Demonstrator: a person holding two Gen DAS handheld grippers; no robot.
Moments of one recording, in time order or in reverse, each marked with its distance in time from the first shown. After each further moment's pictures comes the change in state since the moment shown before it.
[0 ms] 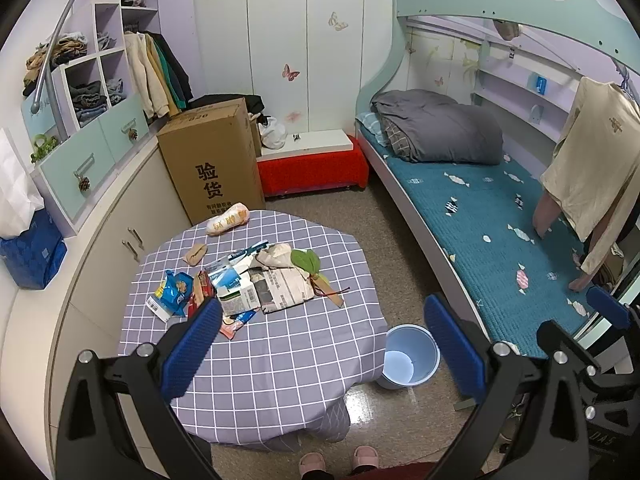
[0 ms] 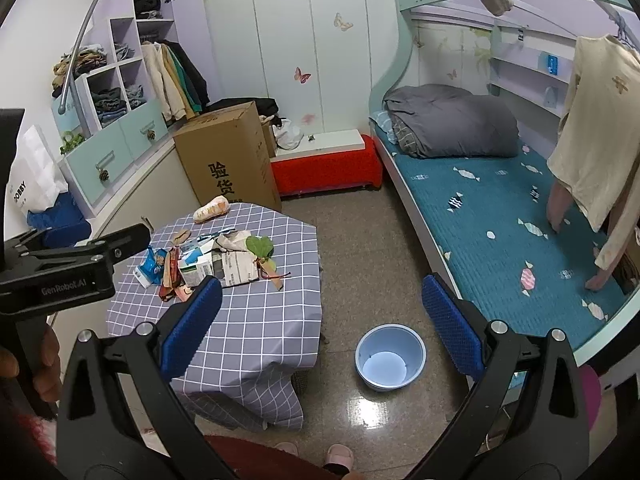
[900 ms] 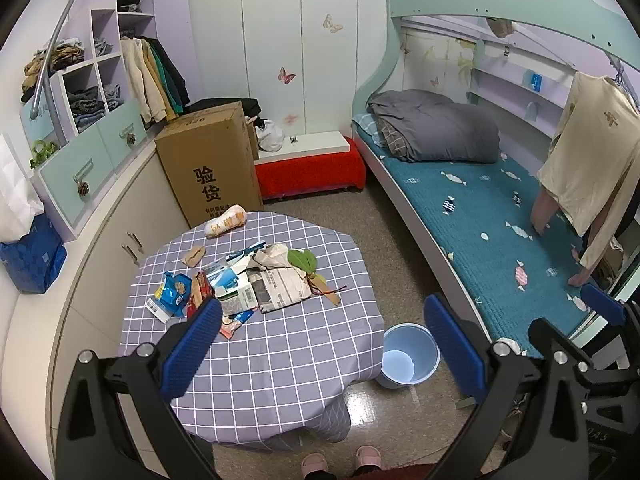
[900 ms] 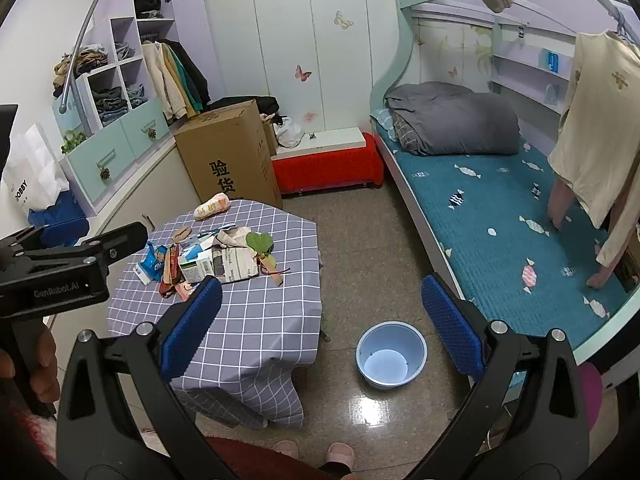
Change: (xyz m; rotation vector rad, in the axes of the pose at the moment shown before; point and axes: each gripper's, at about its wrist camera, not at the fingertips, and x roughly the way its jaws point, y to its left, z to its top) left arm -0.006 -0.009 -0.007 0.018 -0.012 -0.003; right arm 0.000 -0.008 -0.003 0.010 0.006 0.010
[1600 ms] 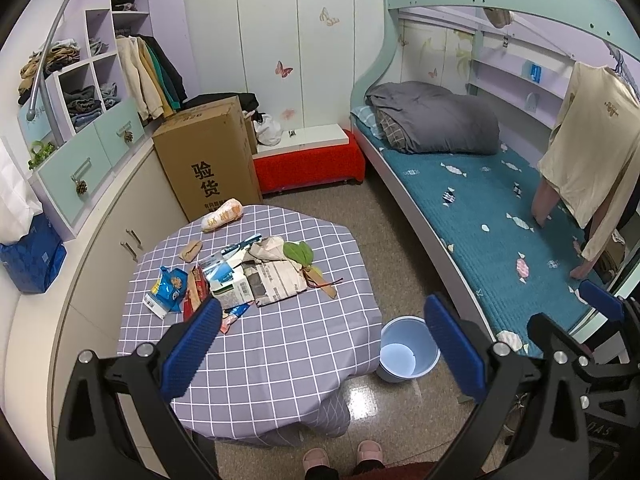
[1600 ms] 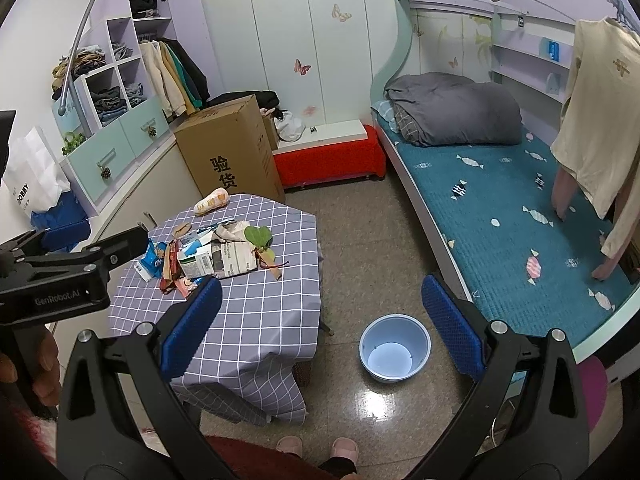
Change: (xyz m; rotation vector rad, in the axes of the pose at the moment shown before) left arm 0.005 -0.010 -0.004 0.014 0.024 0.004; right arm 0.008 -0.015 -0.006 0.018 0.021 0.017
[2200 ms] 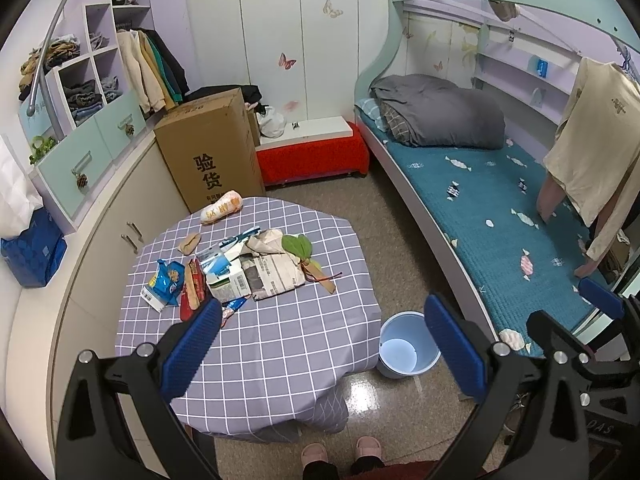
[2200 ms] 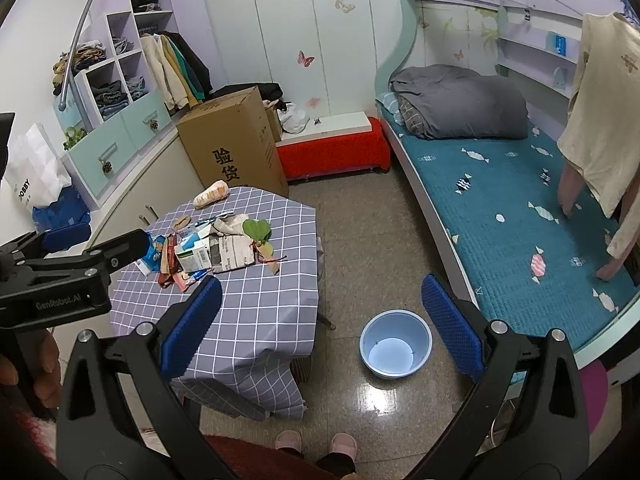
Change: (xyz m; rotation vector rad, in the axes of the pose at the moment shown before) left arm 0.013 -0.009 -0.001 -0.007 0.033 0.018; right arm 0.014 -0.010 0.001 -0.007 0.032 0.020
